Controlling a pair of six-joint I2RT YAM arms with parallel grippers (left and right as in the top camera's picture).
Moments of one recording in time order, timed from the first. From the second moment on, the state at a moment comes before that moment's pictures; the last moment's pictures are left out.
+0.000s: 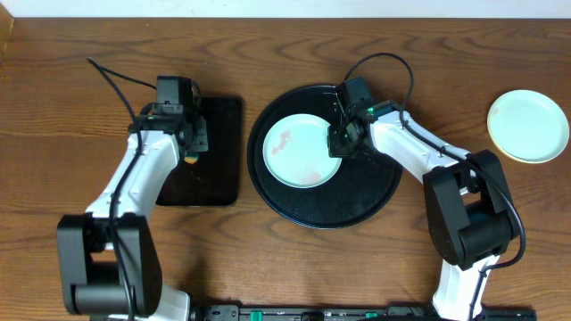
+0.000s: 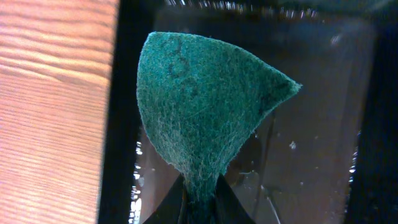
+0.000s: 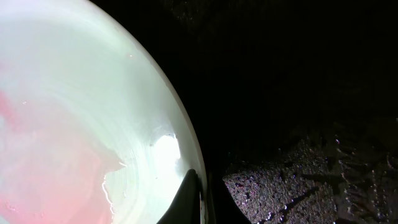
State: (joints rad) left arm -0.02 1.67 1.10 -0.60 -0.16 -0.09; right arm 0.42 2.03 1.34 -0.62 -0.11 0.38
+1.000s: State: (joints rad) left arm -0.02 1.06 1.10 -0.71 0.03 -0.15; right arm 0.43 1.69 1.32 -0.74 0.14 0.37
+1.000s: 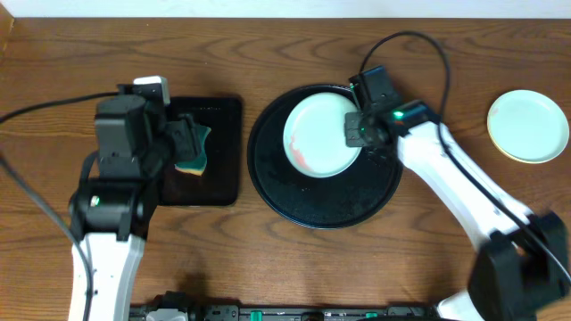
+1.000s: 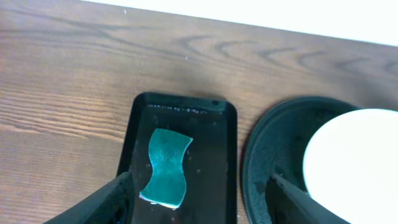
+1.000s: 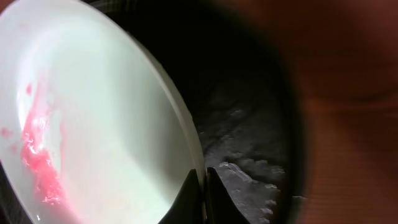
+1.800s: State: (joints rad) left arm -0.02 0.98 1.10 -0.78 0.03 -0.15; right arm 0.77 1.61 1.32 -0.78 1.07 0.23
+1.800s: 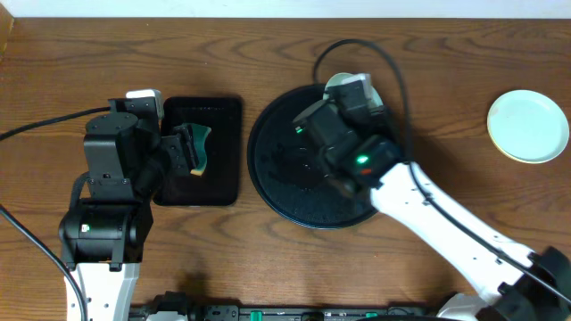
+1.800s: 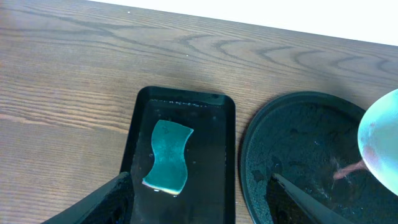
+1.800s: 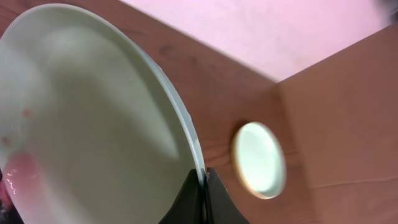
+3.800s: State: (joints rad) left arm -0.02 0.98 1.10 -0.82 0.02 -0.15; right arm 0.84 1.79 1.32 -0.77 1.09 0.20
